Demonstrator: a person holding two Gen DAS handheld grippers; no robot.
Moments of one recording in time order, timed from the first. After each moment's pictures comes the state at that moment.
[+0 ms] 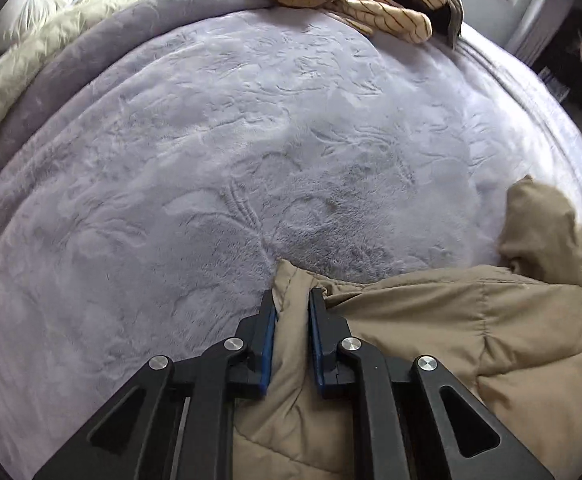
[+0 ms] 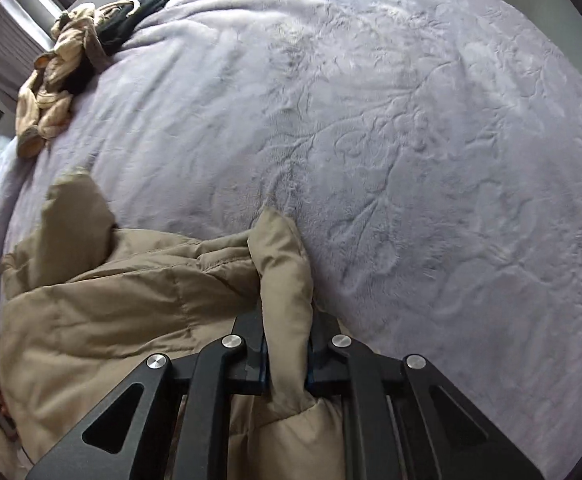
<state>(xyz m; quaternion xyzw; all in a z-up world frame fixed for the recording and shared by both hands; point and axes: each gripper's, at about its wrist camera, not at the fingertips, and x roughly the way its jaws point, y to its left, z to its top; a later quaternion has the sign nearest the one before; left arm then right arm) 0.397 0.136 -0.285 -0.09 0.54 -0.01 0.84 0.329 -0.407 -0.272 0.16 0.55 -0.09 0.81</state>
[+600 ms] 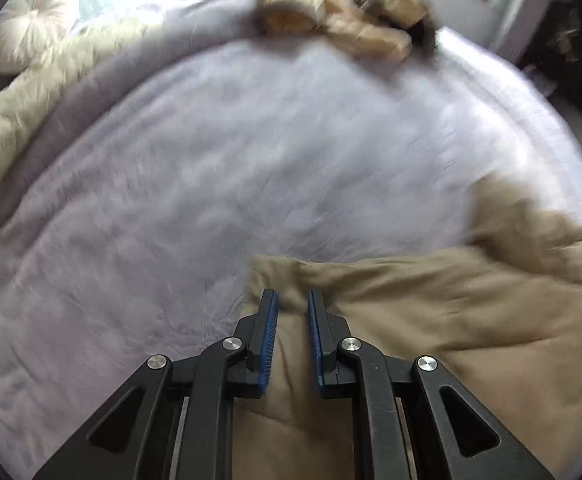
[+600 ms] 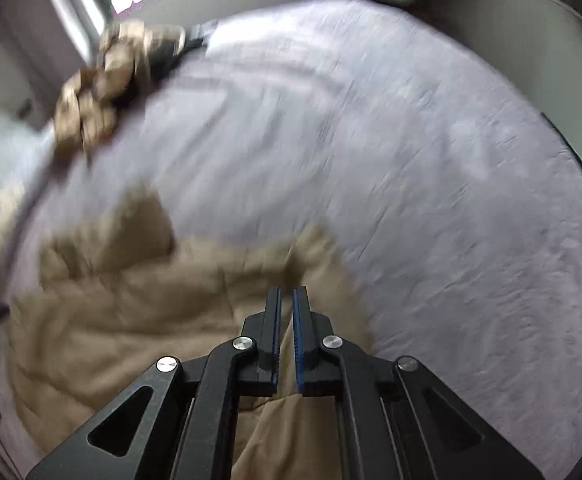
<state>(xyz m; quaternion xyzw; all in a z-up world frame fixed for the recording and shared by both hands) 0.373 0.145 -0.266 -0.07 0.53 -0.01 0.84 0.292 -0.378 -0.215 0.09 0.50 -0.08 0.86</state>
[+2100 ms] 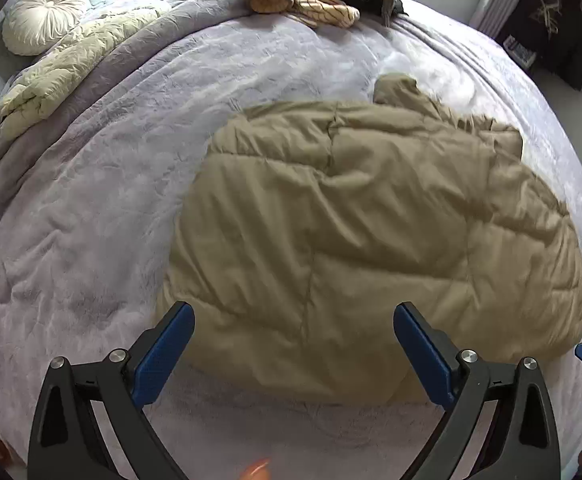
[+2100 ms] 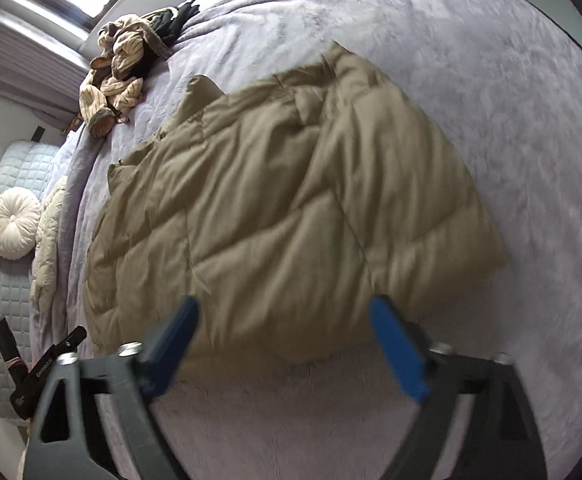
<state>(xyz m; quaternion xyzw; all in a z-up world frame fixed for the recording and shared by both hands) 0.193 0.108 -0.201 -0.05 0.56 -0.04 0.83 0.139 -0.323 -0.211 0.27 0.53 -0.04 0.80</state>
